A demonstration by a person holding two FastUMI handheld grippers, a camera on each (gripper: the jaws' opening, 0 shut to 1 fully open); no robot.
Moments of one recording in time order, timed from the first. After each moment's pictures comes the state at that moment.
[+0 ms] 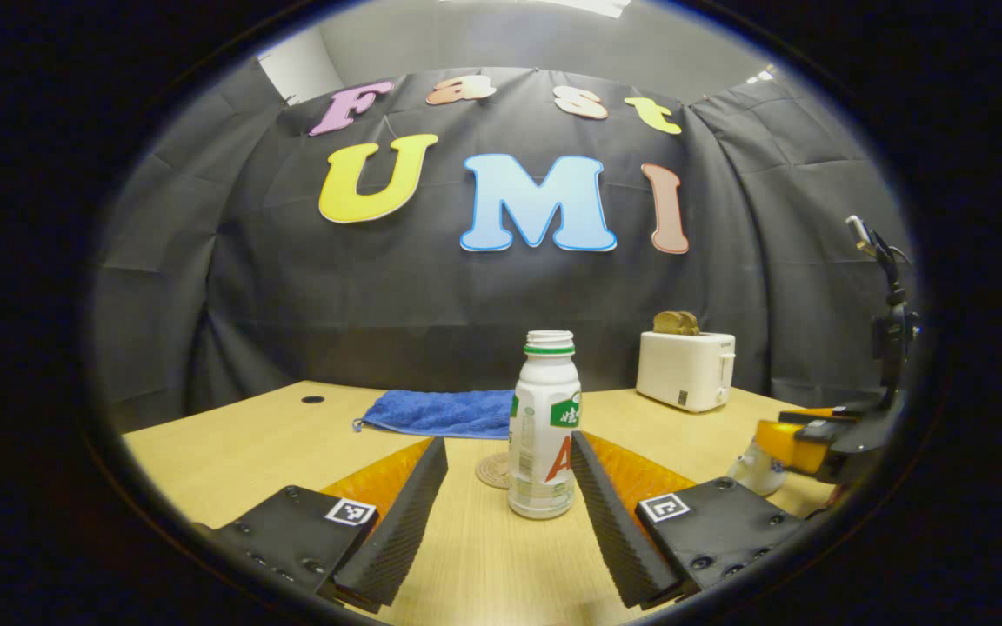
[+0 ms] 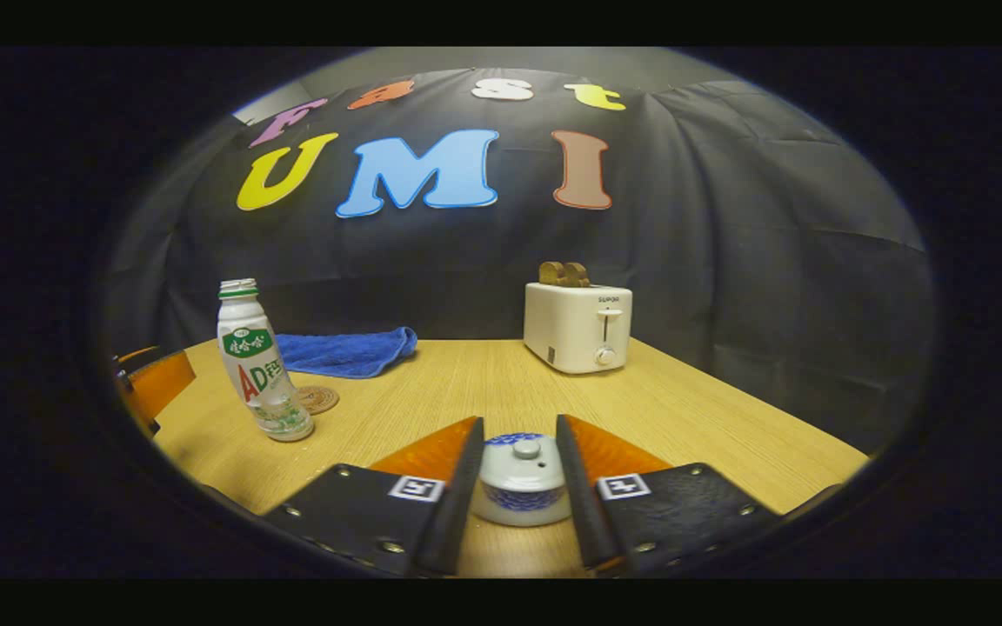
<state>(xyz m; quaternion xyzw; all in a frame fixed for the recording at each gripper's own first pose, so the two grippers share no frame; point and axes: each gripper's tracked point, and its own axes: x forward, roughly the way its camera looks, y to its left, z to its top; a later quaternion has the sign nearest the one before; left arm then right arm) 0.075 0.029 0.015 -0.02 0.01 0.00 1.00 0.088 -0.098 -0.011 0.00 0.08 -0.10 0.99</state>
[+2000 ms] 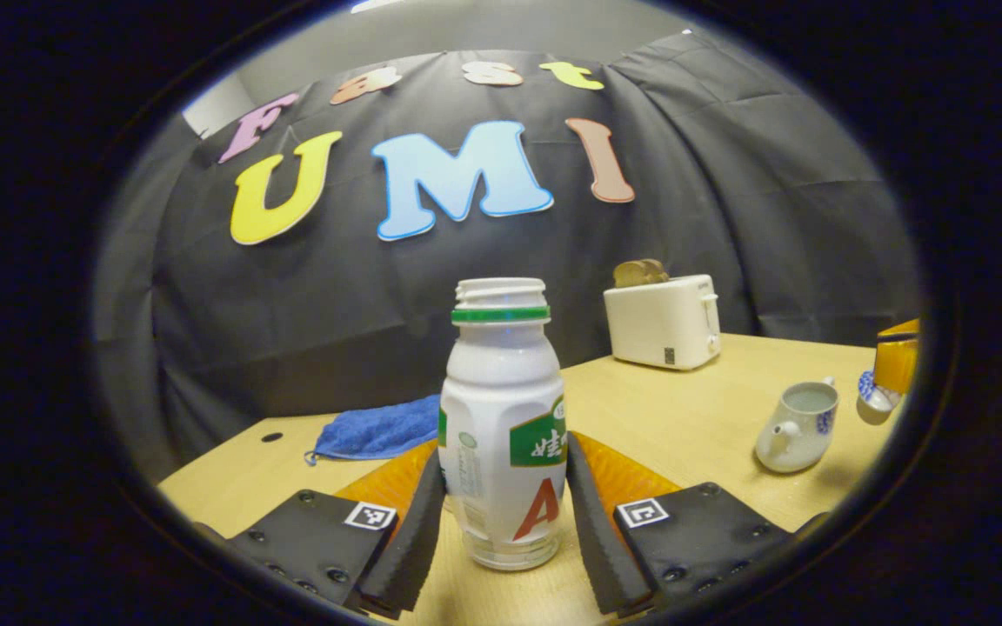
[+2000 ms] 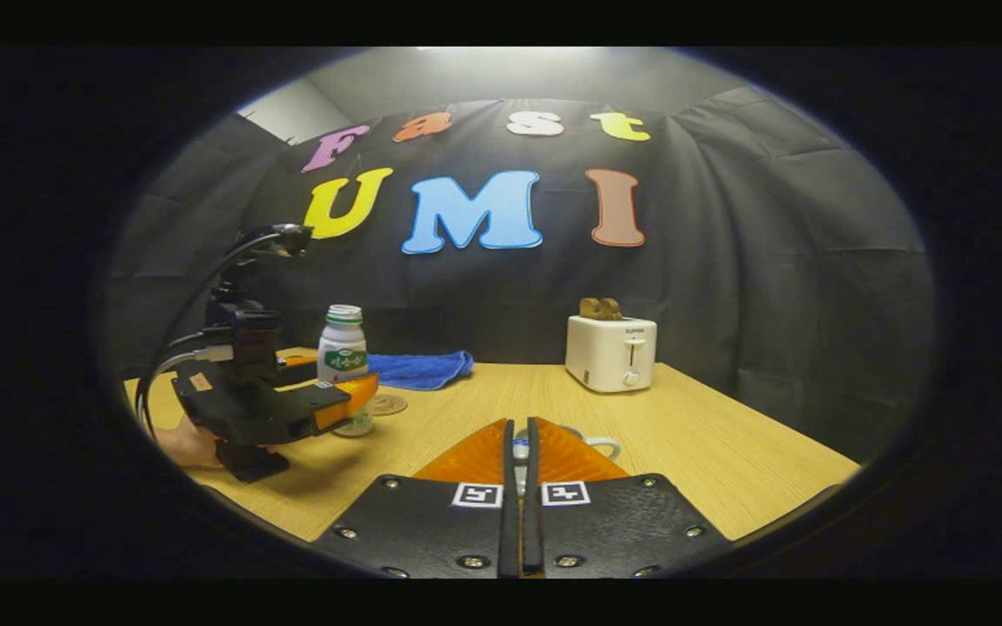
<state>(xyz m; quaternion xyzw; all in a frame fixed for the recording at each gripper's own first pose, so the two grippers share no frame) 0.144 -0.032 -0.008 0.11 0.03 -0.09 0.99 -0.009 -0.072 0.009 -0.01 0.02 0.00 1.00</state>
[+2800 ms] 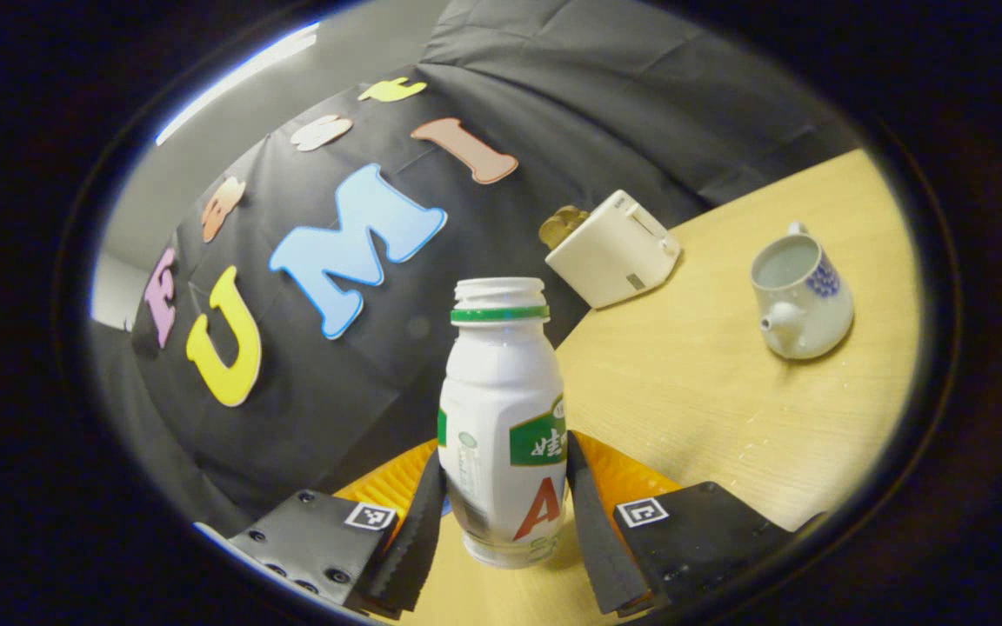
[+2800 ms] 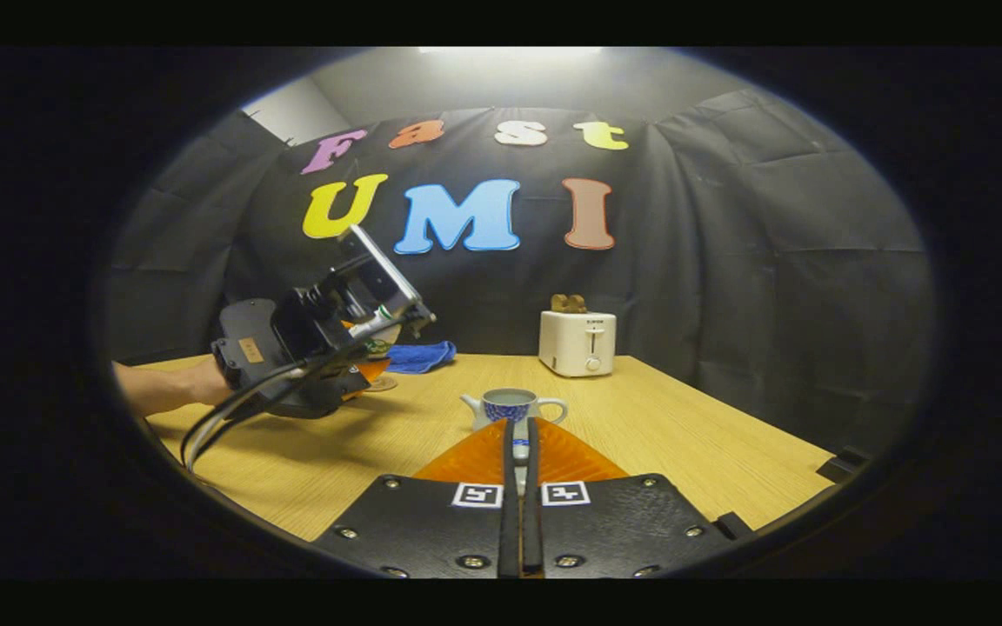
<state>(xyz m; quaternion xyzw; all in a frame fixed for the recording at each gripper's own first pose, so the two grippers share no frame) 0.149 -0.066 -0.001 0.42 0.00 -0.08 0.90 -0.076 -0.099 -0.004 -0.01 0.01 -0.03 1.00</state>
